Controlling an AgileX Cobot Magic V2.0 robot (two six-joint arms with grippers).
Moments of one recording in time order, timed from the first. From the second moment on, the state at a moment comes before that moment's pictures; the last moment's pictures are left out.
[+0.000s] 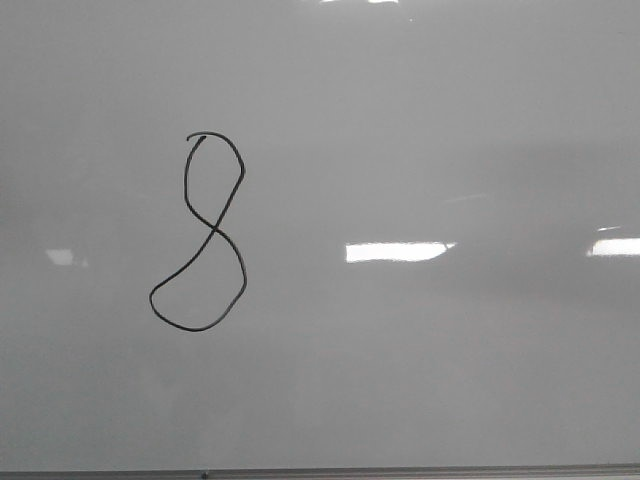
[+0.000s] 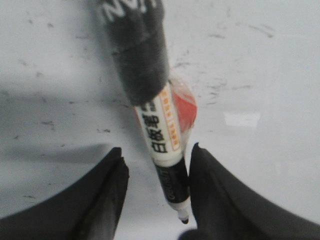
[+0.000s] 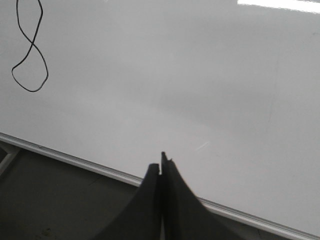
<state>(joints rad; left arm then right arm) 0.10 1.40 -0.74 -0.62 0.25 0.60 0.10 0.45 -0.37 0.48 0.55 -0.42</state>
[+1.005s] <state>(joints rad) 0.11 0.54 -0.52 -0.61 0.45 0.60 0.10 0.45 -0.37 0.48 0.54 -0.42</state>
